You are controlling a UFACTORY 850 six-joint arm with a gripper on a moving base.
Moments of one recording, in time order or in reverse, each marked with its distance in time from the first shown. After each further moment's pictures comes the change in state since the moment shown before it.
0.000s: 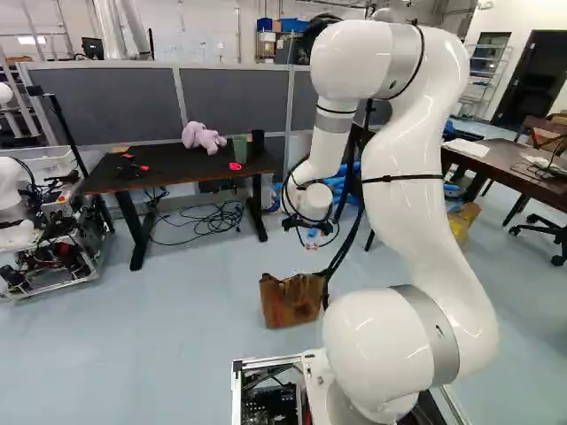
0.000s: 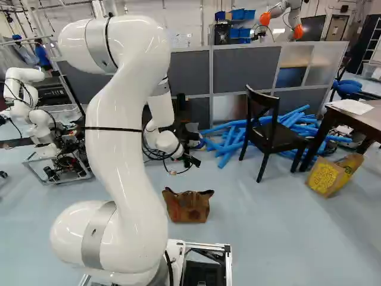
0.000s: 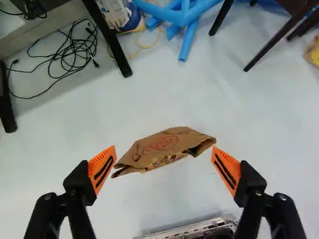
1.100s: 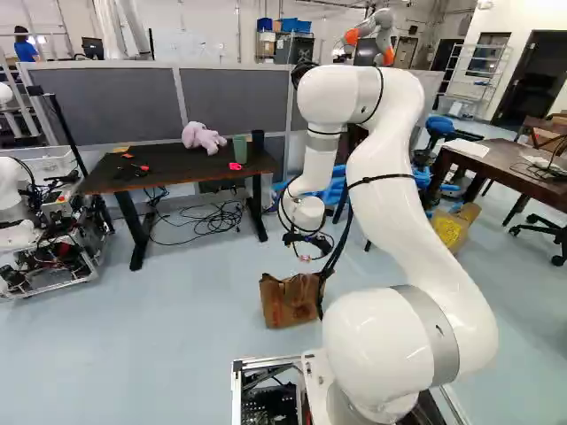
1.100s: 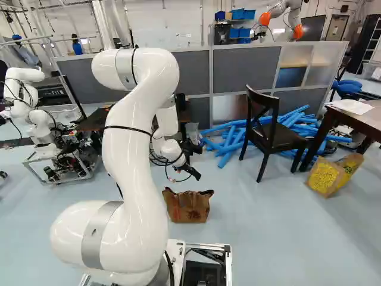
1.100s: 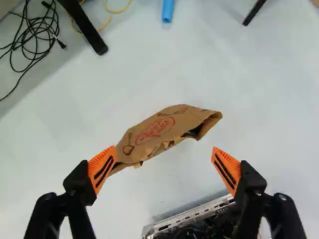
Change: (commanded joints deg) arm 0.0 -12.7 -7.4 5.7 -2.9 5.6
